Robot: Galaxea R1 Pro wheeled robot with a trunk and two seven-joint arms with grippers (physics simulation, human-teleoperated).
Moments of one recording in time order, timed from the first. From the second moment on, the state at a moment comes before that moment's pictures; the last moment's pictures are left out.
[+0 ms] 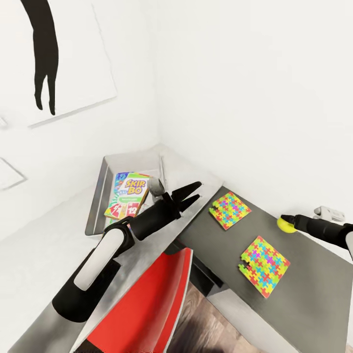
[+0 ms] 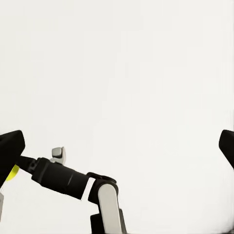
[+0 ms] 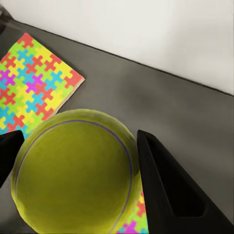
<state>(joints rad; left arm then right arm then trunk) -0.66 0.05 -0.51 -1.61 1.53 0.51 -0.19 -0.52 -0.43 -0.28 -1.57 -0.68 1.04 -0.11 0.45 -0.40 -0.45</state>
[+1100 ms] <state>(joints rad) -0.66 0.05 -0.50 -1.61 1.53 0.57 -0.33 -0.63 -0.43 -0.30 -1.61 -0.69 1.04 0.03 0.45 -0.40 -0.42</state>
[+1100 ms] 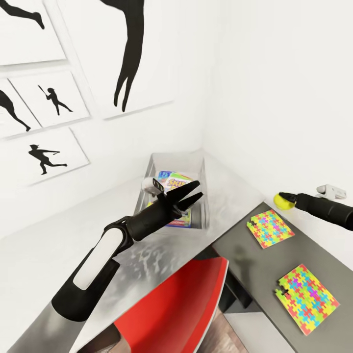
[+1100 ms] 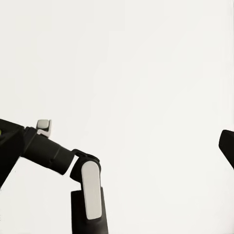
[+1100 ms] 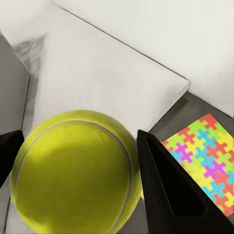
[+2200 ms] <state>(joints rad) -0.57 0.11 -0.33 -1.61 1.53 0.58 -0.33 -0.85 -0.43 -0.28 -1.57 -0.69 1.04 0.03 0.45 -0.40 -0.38</state>
